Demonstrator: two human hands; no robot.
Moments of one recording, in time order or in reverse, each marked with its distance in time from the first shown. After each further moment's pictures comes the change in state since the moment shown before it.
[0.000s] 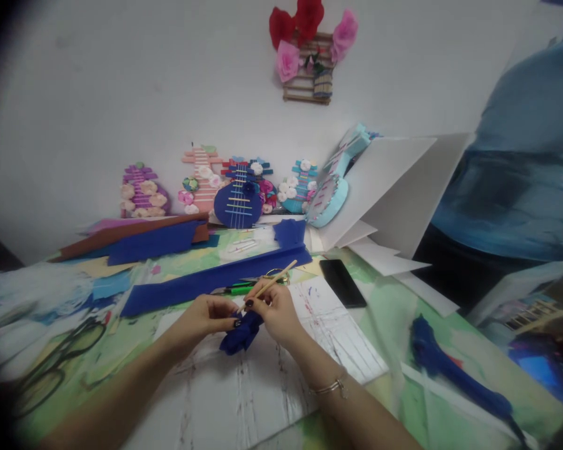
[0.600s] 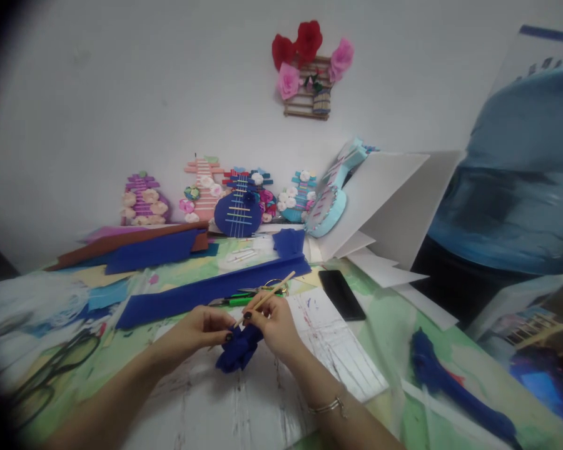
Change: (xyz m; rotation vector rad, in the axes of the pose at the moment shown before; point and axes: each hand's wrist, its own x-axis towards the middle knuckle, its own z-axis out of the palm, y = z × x) left_hand -0.002 0.007 -0.009 0.062 -0.149 0.010; right_hand 0.000 0.002 -0.001 -0.009 -0.010 0.020
